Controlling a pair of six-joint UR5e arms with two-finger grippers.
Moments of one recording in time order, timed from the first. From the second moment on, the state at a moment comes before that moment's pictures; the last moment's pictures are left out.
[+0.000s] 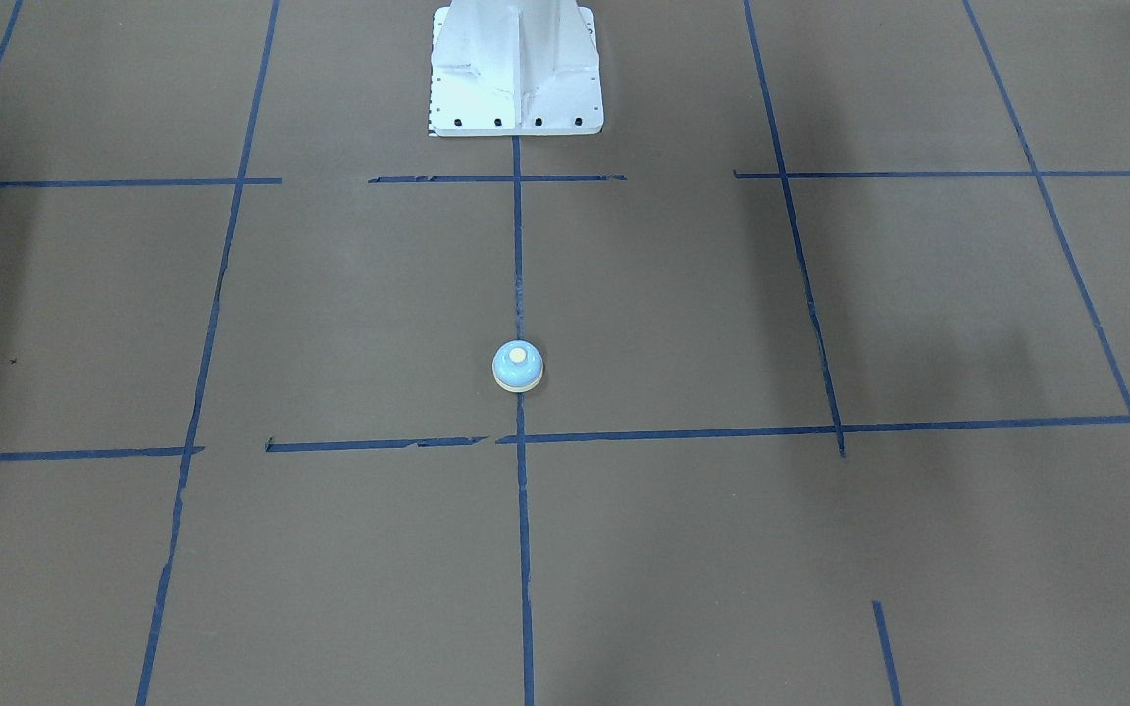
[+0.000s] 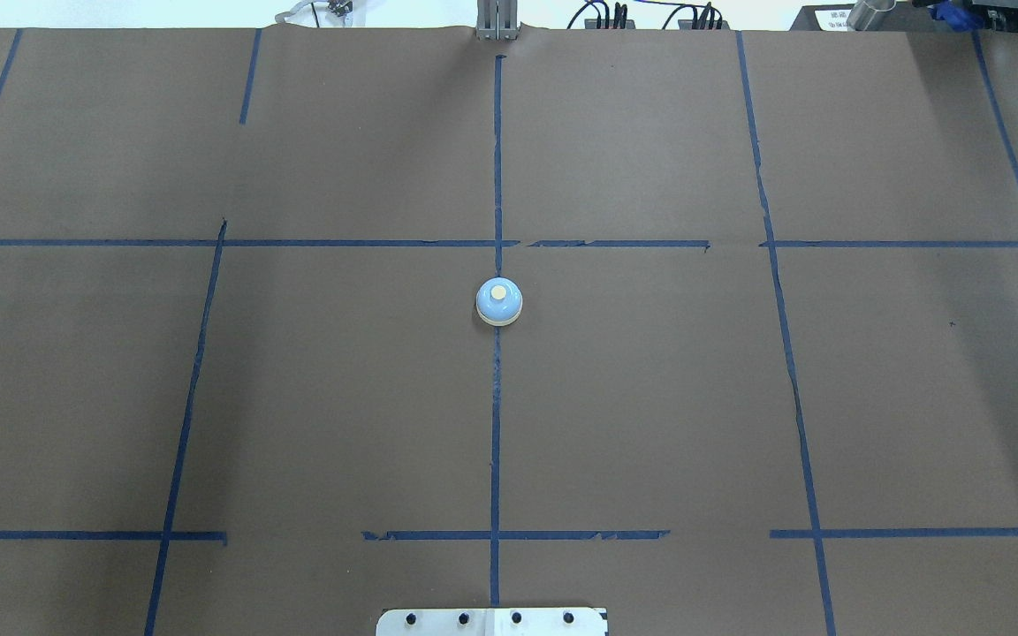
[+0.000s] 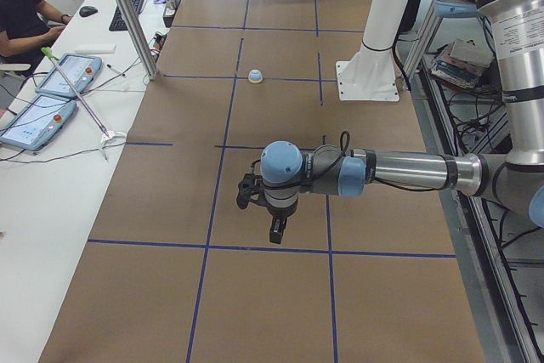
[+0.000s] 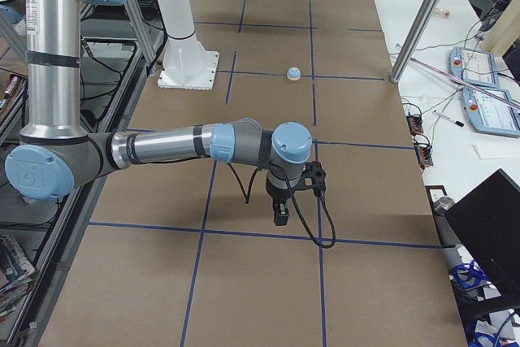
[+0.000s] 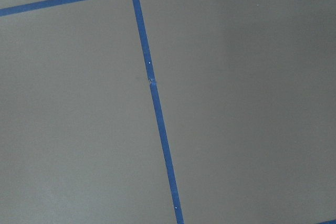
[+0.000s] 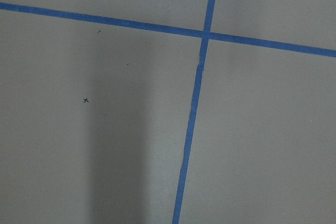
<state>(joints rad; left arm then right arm) -1.52 -1.27 -1.92 -1.57 -2.40 0.14 1.59 -1.65 1.82 -1.83 2.35 -0.22</state>
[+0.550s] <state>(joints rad) -1.52 -1.28 -1.92 -1.54 -2.38 0.20 1.59 -1.65 1.82 -1.83 2.37 -0.24</state>
